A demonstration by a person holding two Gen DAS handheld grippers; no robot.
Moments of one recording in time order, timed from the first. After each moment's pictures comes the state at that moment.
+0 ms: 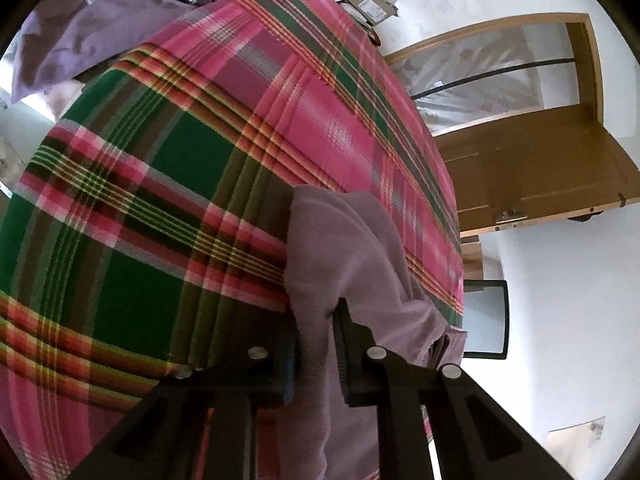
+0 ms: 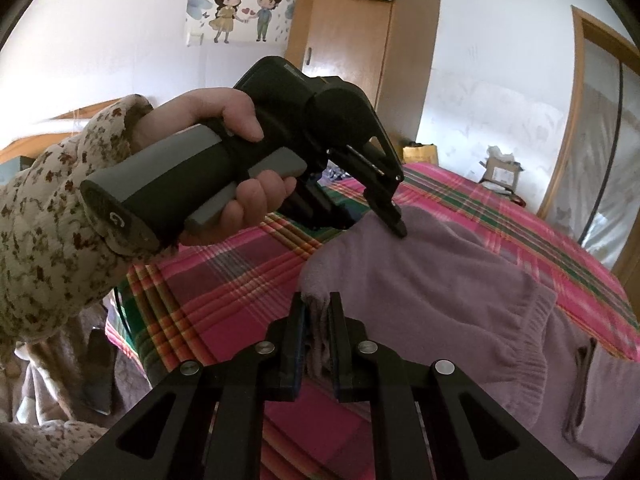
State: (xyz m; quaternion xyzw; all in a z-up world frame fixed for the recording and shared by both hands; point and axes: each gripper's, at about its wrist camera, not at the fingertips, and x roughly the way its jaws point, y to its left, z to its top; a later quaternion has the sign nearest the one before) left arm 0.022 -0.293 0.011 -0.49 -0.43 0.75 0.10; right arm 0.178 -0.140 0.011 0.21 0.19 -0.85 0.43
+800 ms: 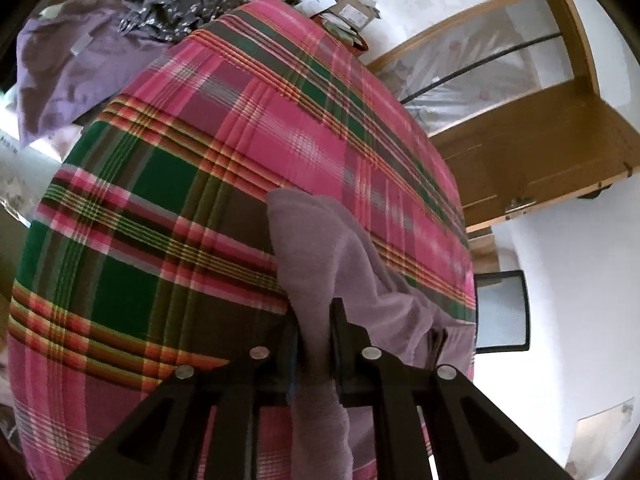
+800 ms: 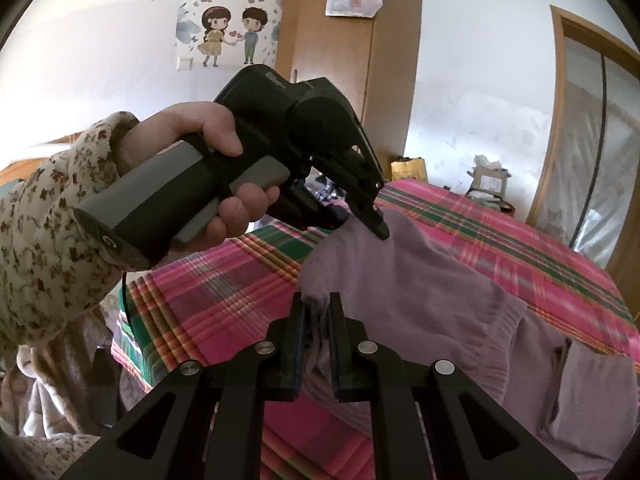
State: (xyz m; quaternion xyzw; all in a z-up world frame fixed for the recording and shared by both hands) left arm 0.015 -0.267 0.047 -0.49 -0.38 0.78 0.08; right arm 0.182 -0.111 0.035 0.19 0.16 -0.87 0.42
